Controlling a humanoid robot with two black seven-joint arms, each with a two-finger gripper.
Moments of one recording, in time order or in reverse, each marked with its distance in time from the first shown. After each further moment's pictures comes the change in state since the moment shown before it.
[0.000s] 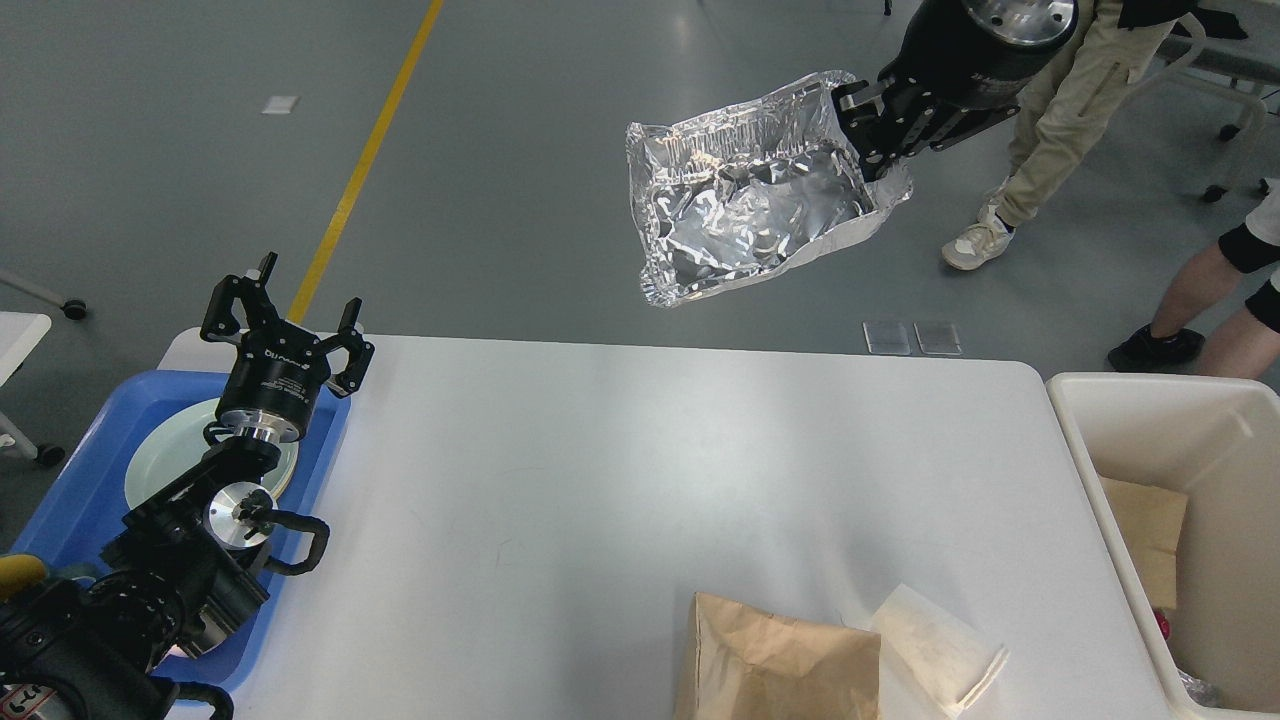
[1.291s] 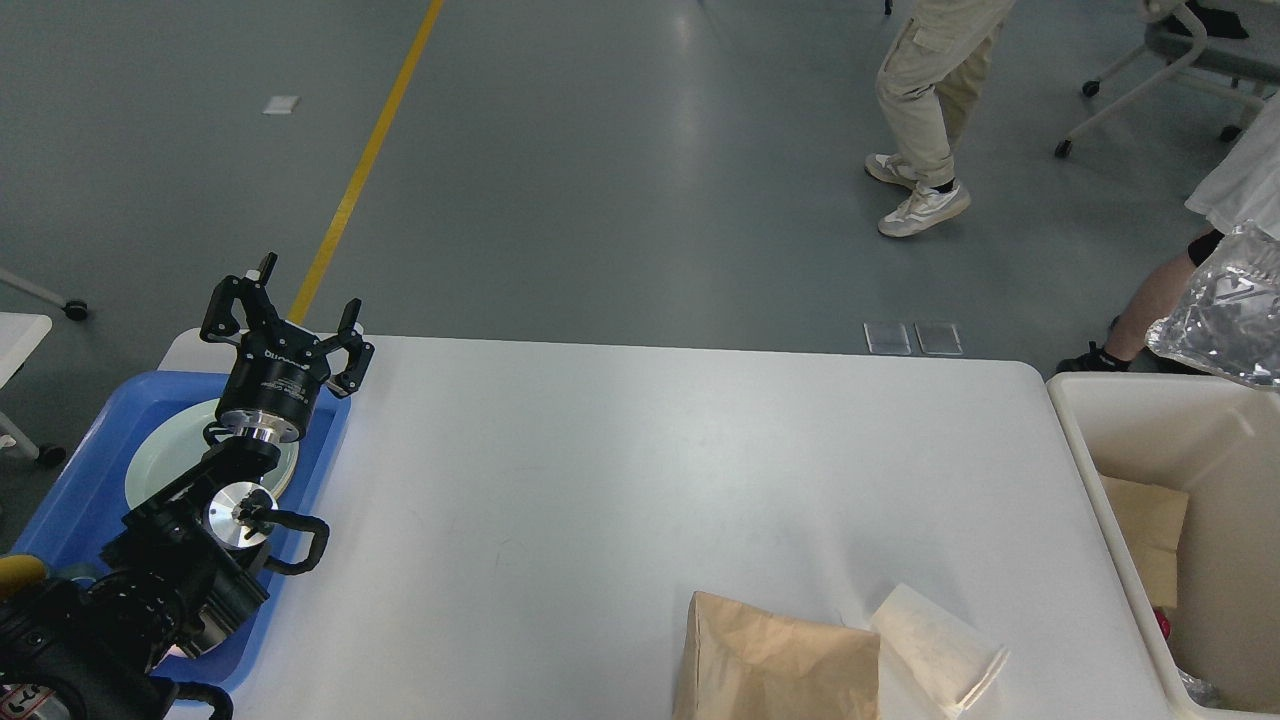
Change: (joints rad) left arm 0.000 0.000 0.000 0.000 0.000 0.000 0.000; right arm -0.728 -0.729 0.025 -0.187 -0.037 -0.550 0.007
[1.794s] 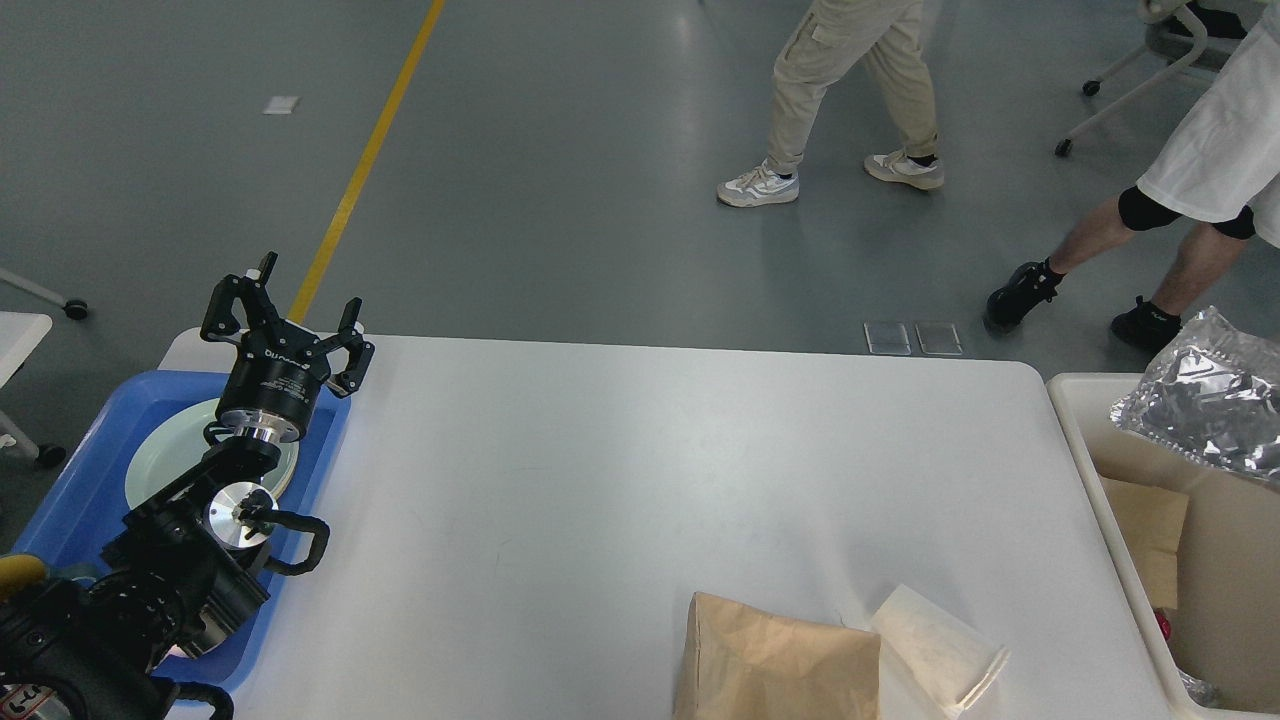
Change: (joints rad) left arm 0.000 0.000 0.000 0.000 0.000 0.000 0.000; right arm -0.376 0.036 0.238 -0.006 0.003 -0.194 0.005
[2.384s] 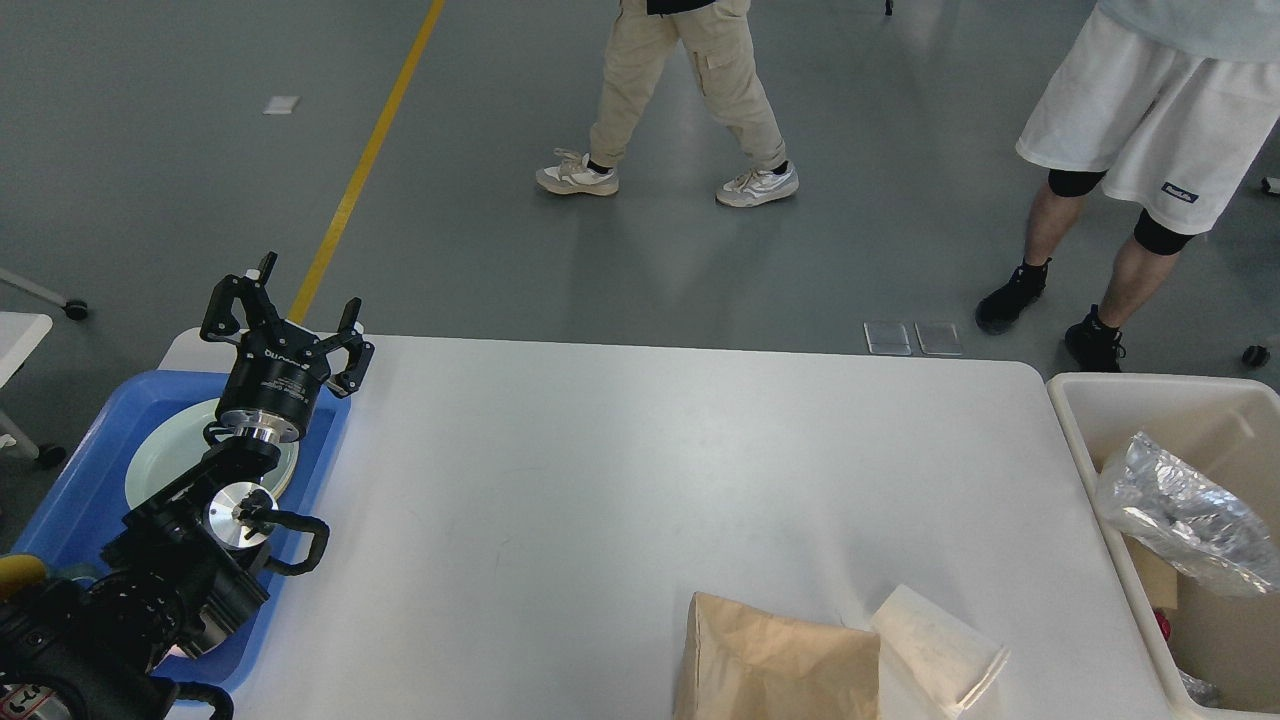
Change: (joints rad) left arm 0.000 0.000 0.000 0.000 0.000 0.000 0.000; right arm -0.112 0.037 0.016 -0.081 0.000 -0.079 0.000
